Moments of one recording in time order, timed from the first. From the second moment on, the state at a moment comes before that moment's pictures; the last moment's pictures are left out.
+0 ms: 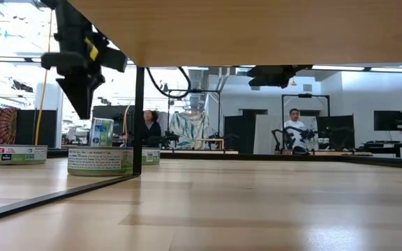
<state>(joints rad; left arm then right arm) 0.09 1.32 0.95 -1.00 -0.19 -0.13 -0.55 1.22 0.69 0.18 -0.32 -0.03</state>
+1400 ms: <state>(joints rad) 0.09 1.45 1.03 -0.92 -0.09 0.71 -0.56 1.22 0.69 0.12 -0.32 -0.03</state>
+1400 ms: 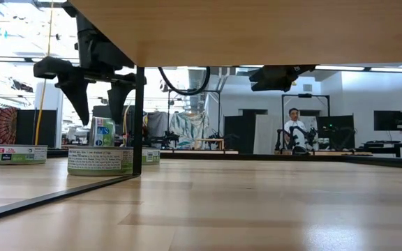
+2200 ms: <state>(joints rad) 0.09 1.45 0.97 -0.88 -0.11 0.69 -0.56 1.22 0.69 0.13 -0.38 -0.03</state>
